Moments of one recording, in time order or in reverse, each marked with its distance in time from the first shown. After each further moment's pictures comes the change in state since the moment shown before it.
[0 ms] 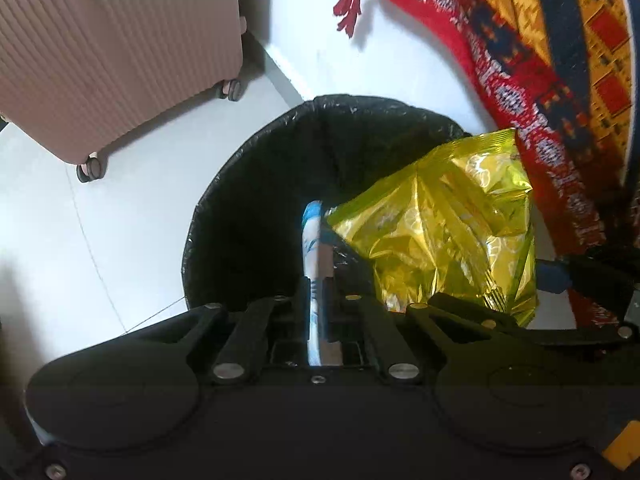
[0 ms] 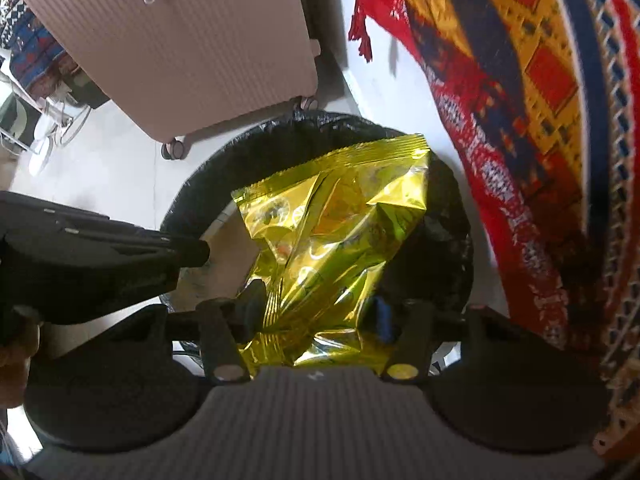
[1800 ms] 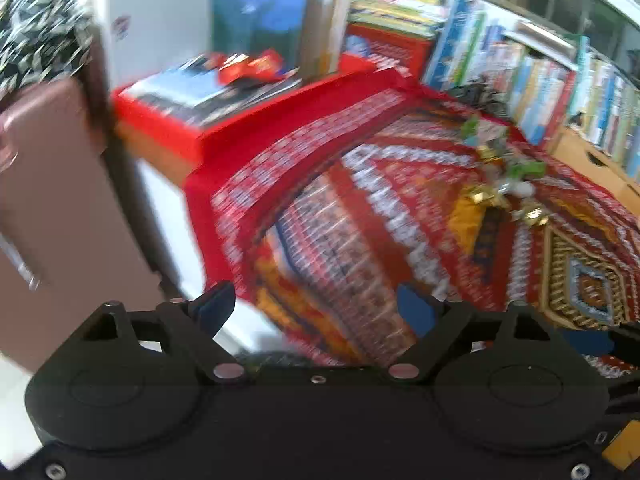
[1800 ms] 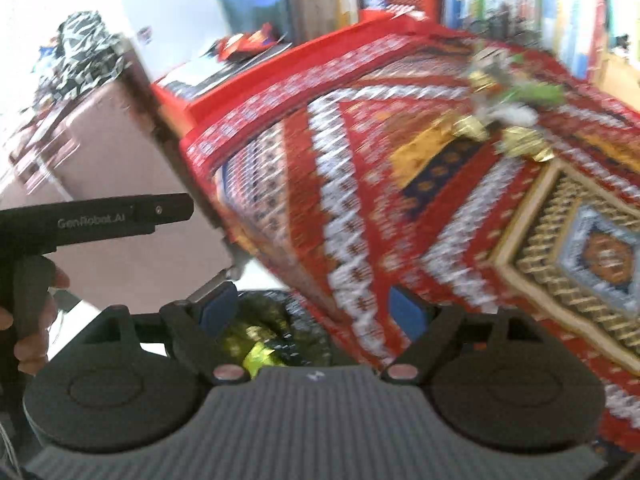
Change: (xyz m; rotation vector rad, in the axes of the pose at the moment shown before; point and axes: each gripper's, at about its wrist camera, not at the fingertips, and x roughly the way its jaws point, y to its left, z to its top) left arm -0.261 -0.147 0.059 0.354 -0.521 -0.175; right arm -0.283 -0.072 -0.050 0.432 -0.443 -0.177
